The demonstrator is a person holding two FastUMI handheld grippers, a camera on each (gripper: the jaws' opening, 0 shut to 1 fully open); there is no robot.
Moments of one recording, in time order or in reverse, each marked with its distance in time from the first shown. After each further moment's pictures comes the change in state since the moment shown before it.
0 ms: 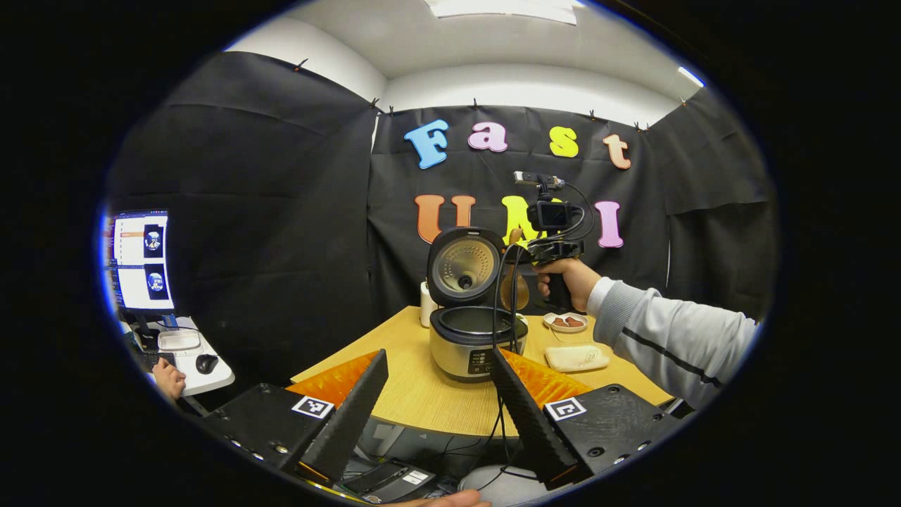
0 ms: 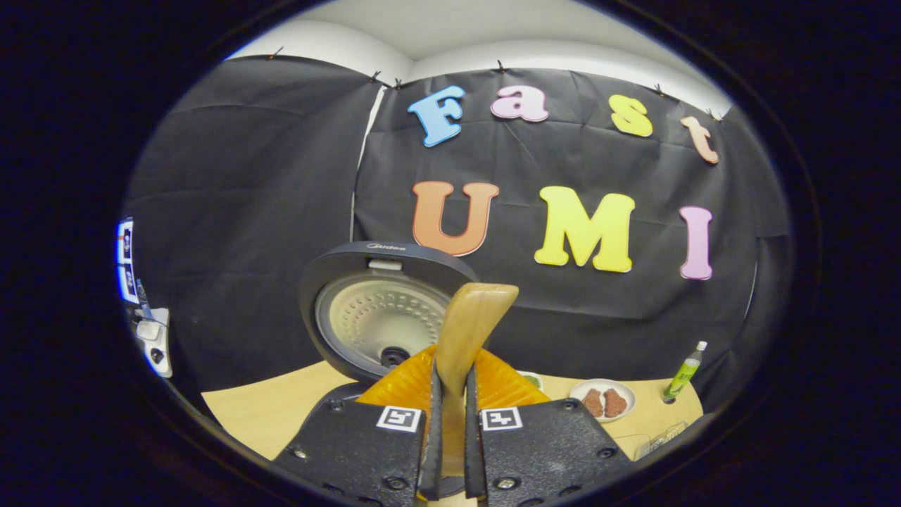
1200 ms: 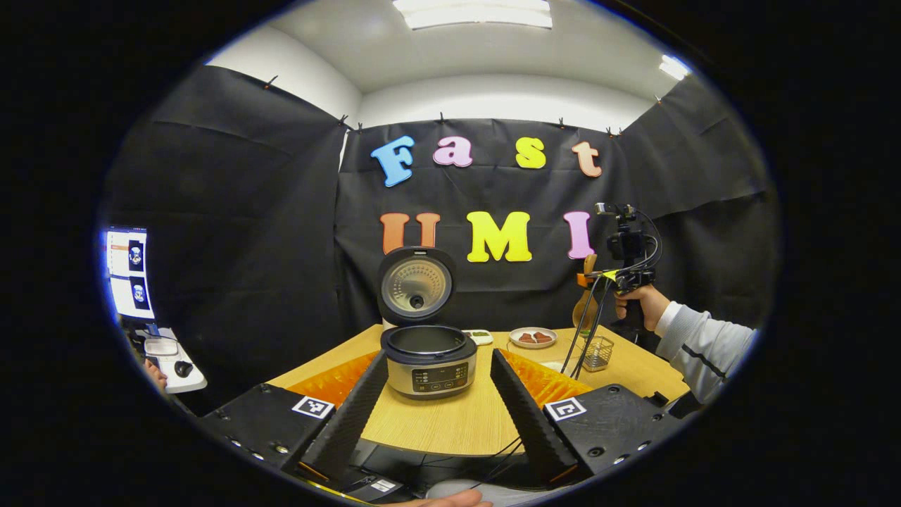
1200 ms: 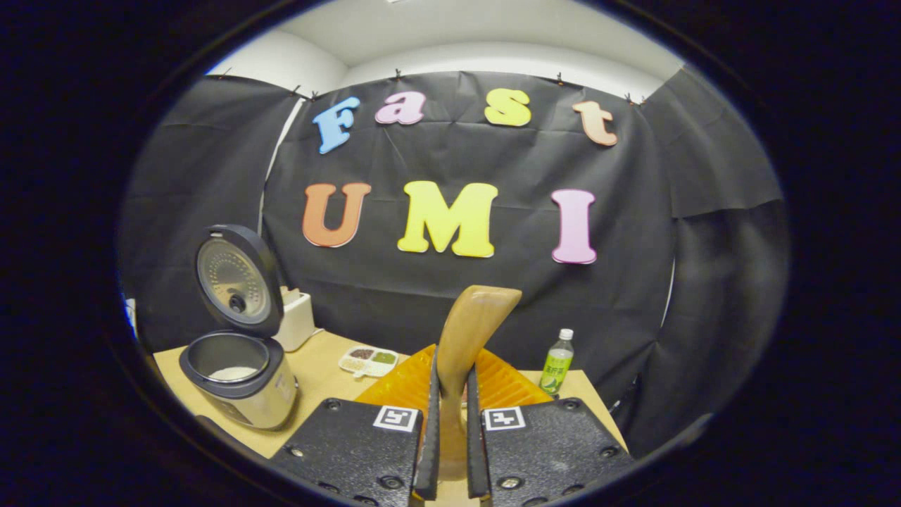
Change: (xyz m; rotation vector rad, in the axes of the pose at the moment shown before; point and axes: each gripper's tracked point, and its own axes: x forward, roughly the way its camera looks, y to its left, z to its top) left arm 0.010 -0.103 0.019 0.041 -0.087 -0.079; right arm -0.122 -0.326 -0.065 0.043 -0.023 -0.281
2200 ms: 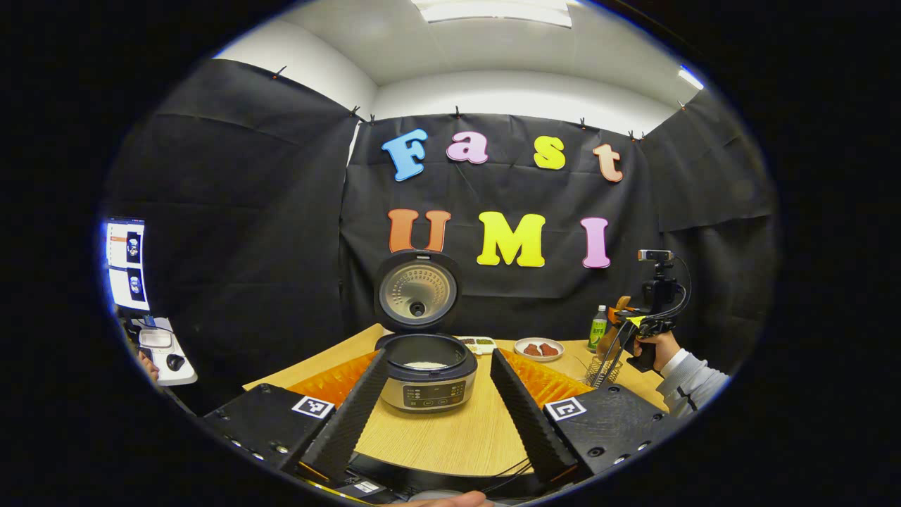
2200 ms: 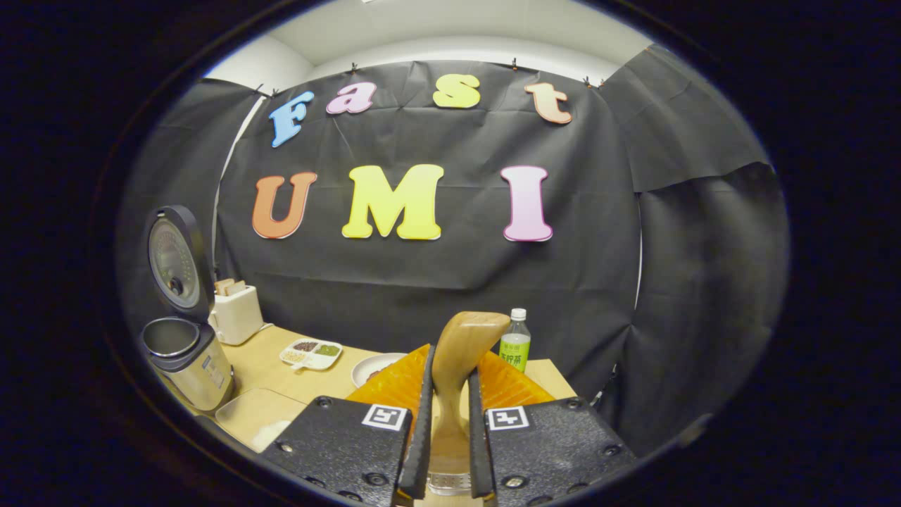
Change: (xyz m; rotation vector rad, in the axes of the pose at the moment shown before) left arm 0.059 -0.003 0.023 -0.069 0.023 0.050; right arm 0.048 -0.077 -0.064 0.058 0.013 -0.089
